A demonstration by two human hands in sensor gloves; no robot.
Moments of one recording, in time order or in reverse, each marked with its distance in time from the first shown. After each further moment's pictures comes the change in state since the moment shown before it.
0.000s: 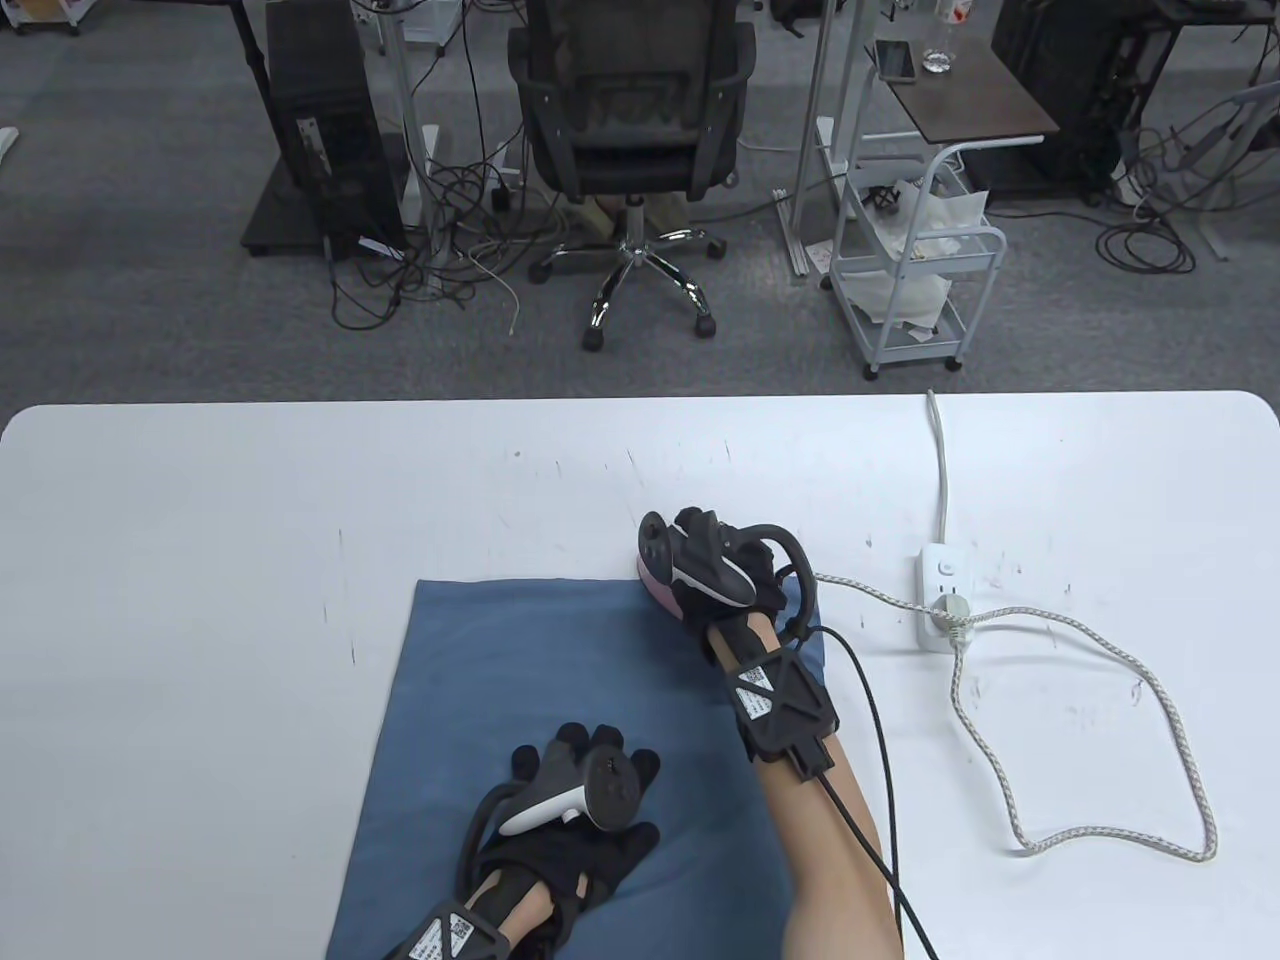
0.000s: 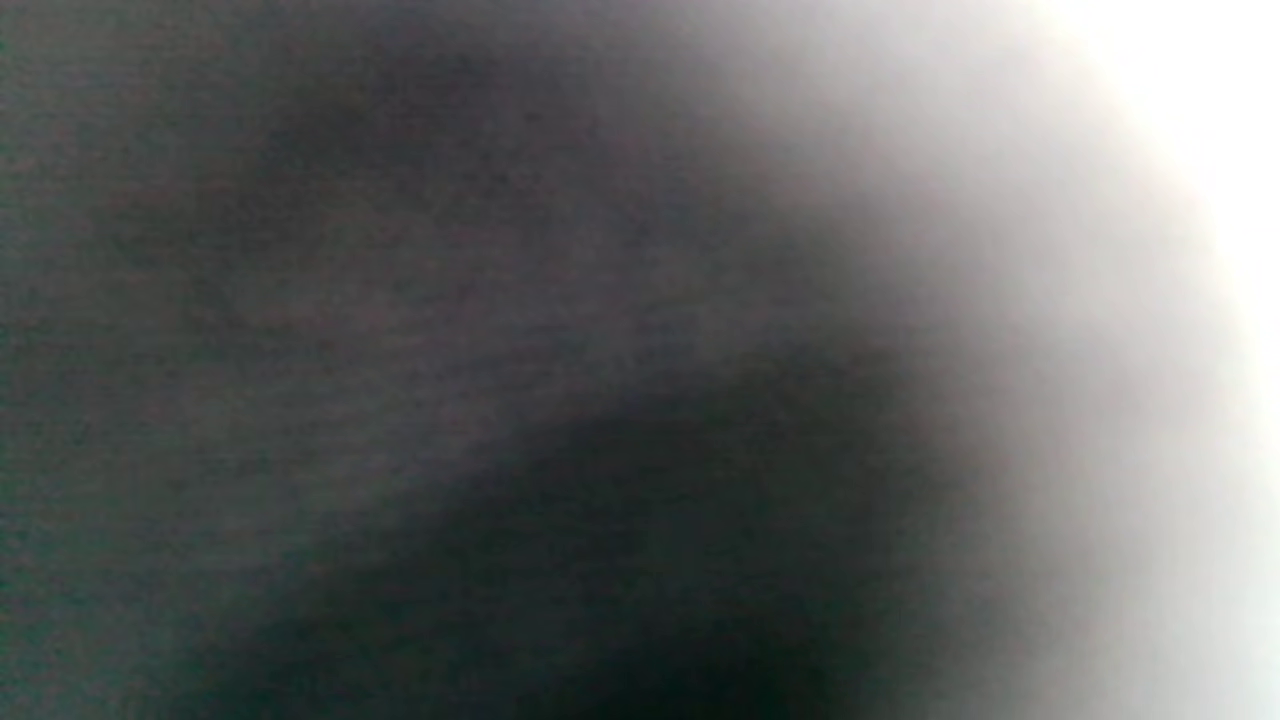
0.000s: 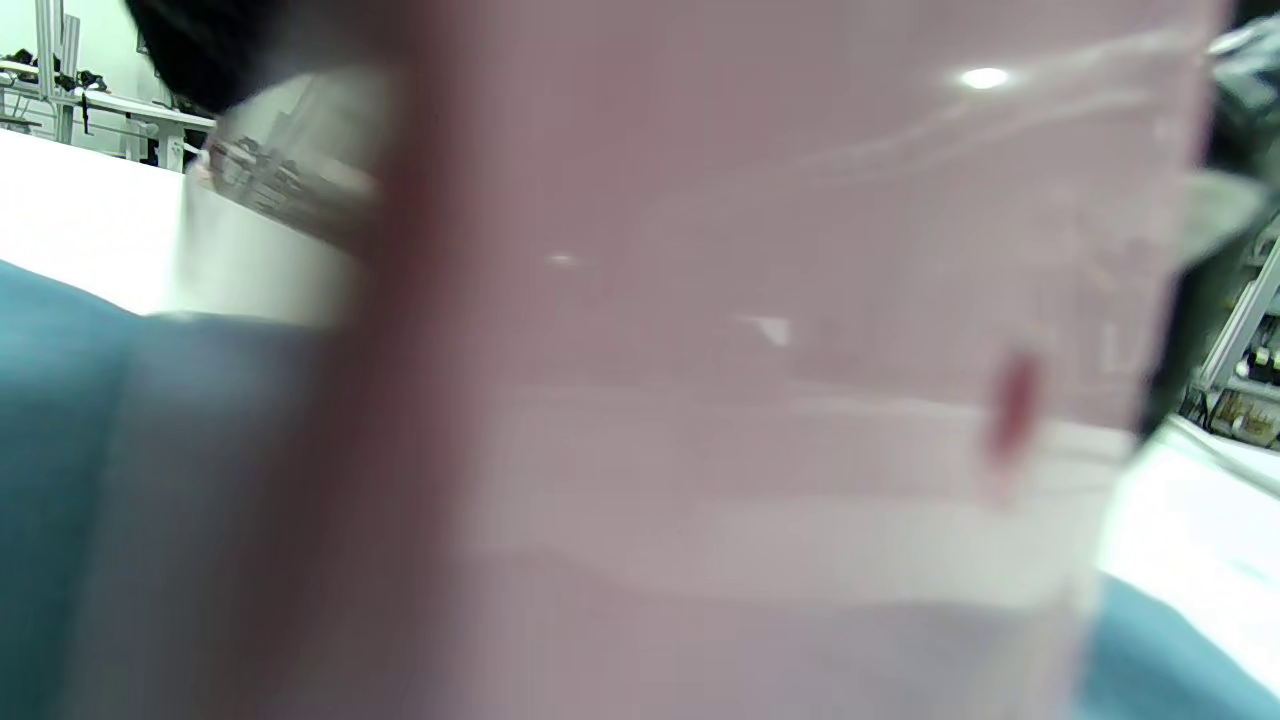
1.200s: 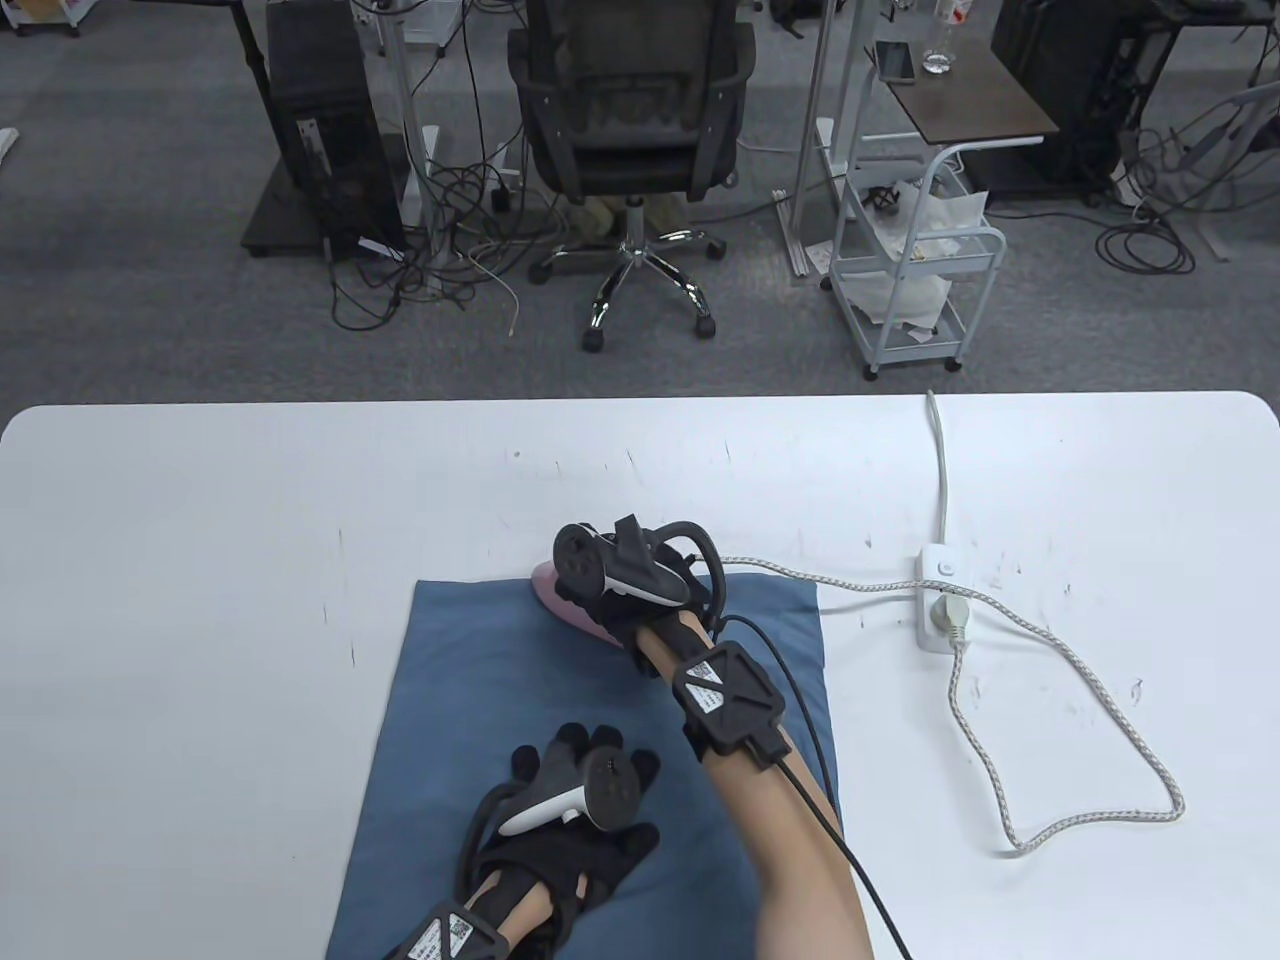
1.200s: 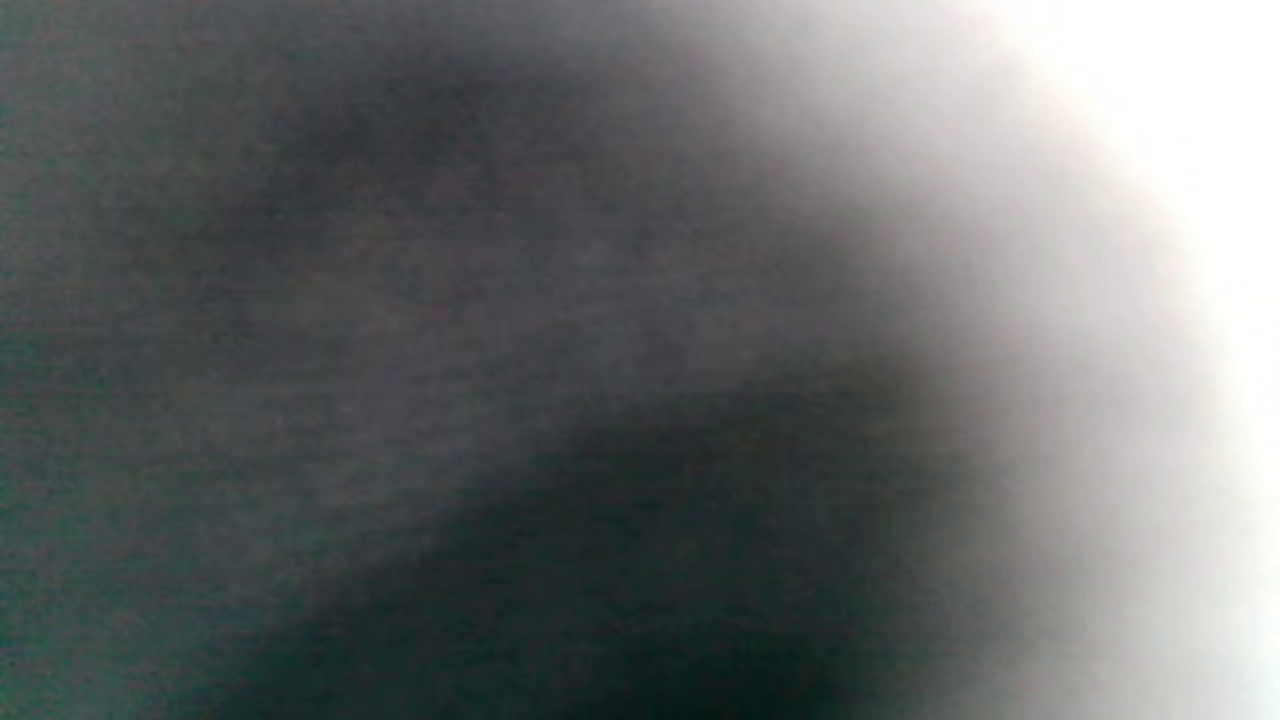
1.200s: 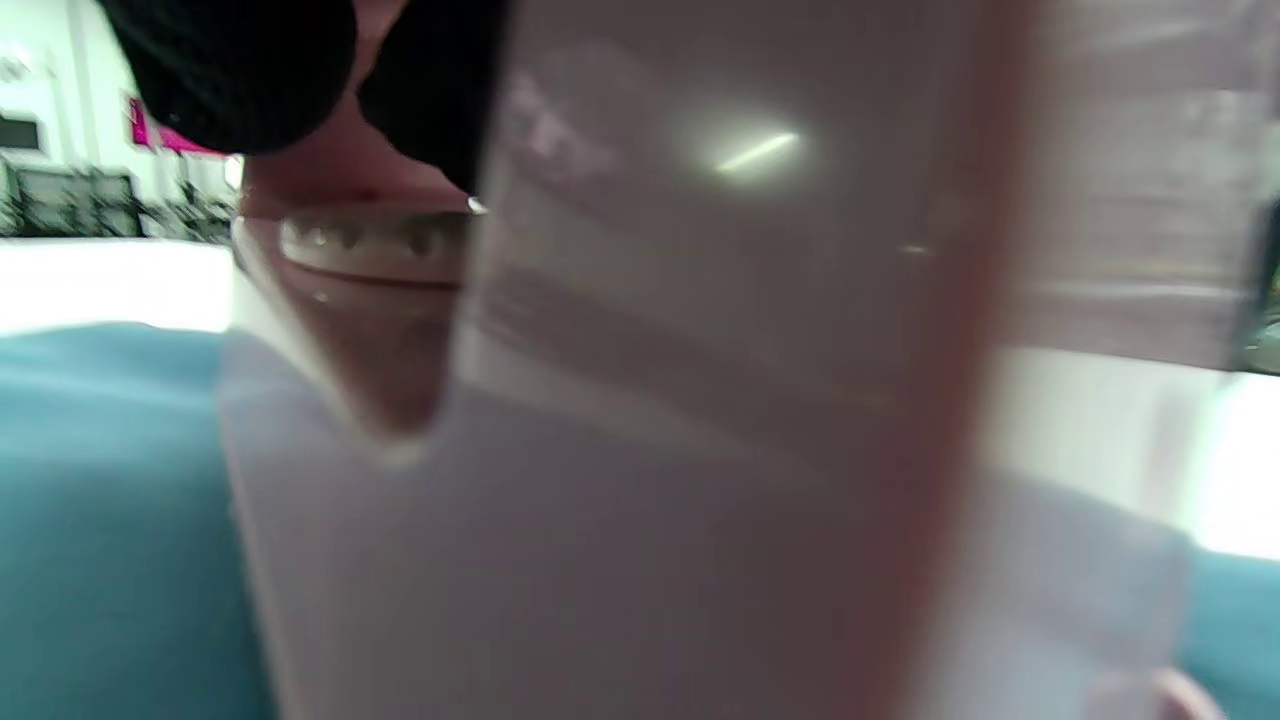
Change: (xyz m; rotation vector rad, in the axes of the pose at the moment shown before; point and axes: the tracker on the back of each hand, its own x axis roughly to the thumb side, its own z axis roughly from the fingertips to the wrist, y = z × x) left_hand 0.000 -0.001 0.000 0.000 0.000 -0.001; right_hand 0.076 -0.020 0.017 -0.087 -0.350 -0.196
